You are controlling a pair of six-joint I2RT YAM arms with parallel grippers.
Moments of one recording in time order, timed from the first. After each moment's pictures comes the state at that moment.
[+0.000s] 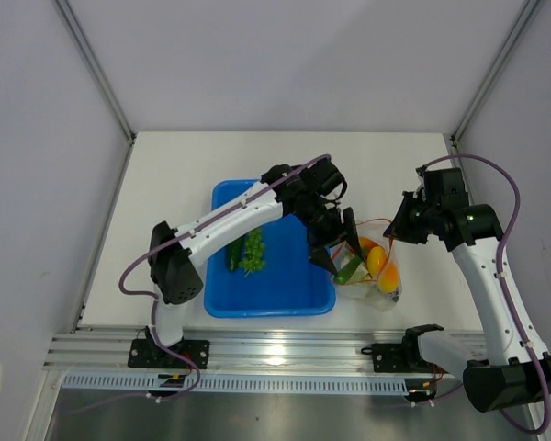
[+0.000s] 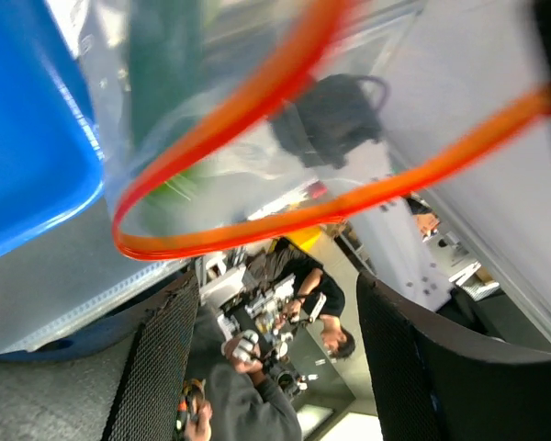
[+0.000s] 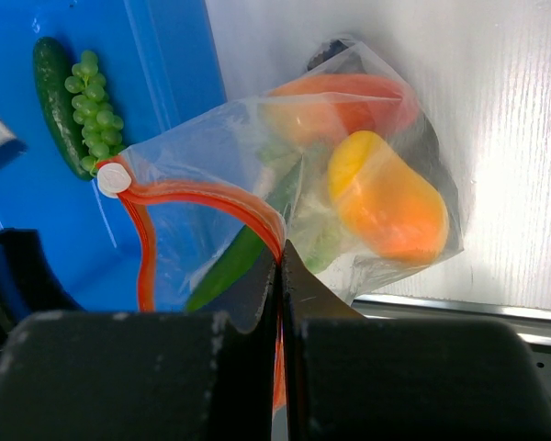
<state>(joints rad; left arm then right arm) -0.95 1.95 1.95 -1.15 0.65 -1.19 0.18 1.08 1.26 -1.09 -0.17 0.48</state>
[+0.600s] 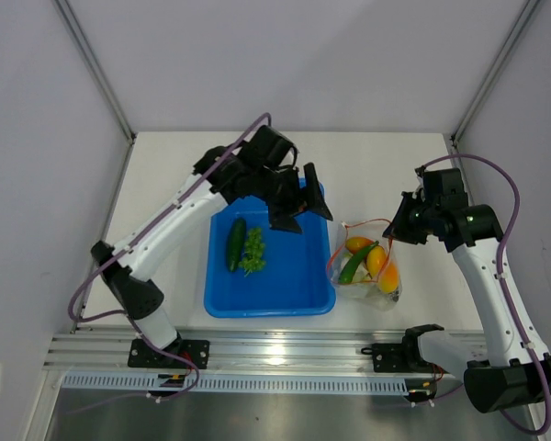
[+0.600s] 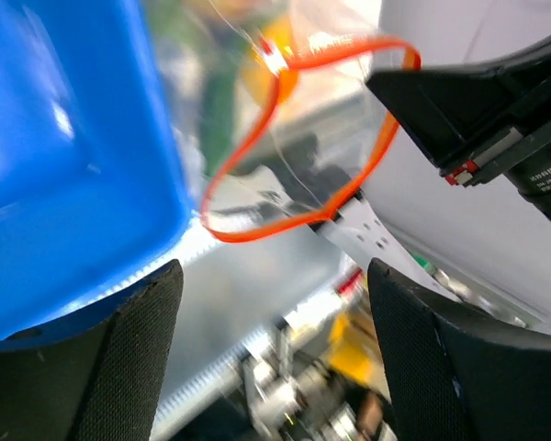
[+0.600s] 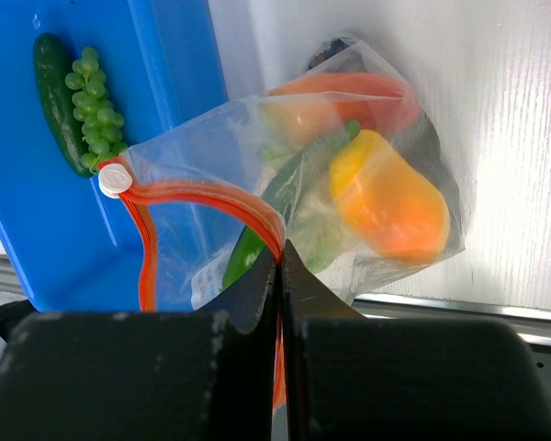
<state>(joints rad) -0.81 1.72 1.94 -1.13 0.40 -1.01 0.19 1.08 1.26 -1.09 -0.16 0.48</state>
